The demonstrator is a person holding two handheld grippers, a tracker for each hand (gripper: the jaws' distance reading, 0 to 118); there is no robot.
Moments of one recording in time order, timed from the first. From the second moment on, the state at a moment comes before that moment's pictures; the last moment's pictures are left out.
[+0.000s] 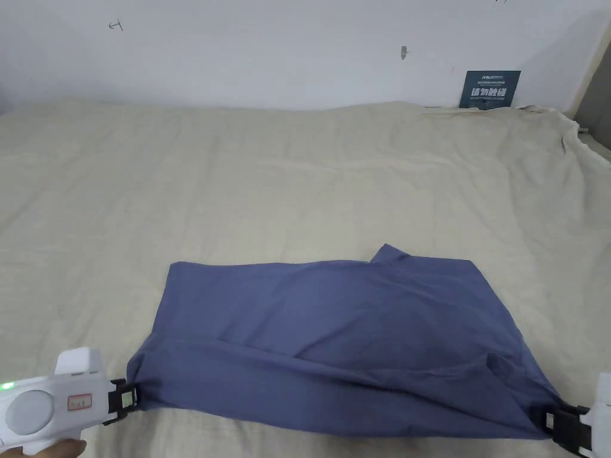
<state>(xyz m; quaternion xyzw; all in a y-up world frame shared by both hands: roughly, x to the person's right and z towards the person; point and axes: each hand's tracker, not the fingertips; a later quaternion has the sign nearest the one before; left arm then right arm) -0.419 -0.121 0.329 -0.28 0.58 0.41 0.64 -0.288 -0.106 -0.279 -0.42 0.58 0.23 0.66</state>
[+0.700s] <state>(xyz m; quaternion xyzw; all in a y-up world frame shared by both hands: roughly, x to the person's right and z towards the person) -0.405 -0.161 0.314 -0.37 0.59 0.40 0.60 -0.281 -0.150 -0.266 -0.43 0.54 0.26 0.68</state>
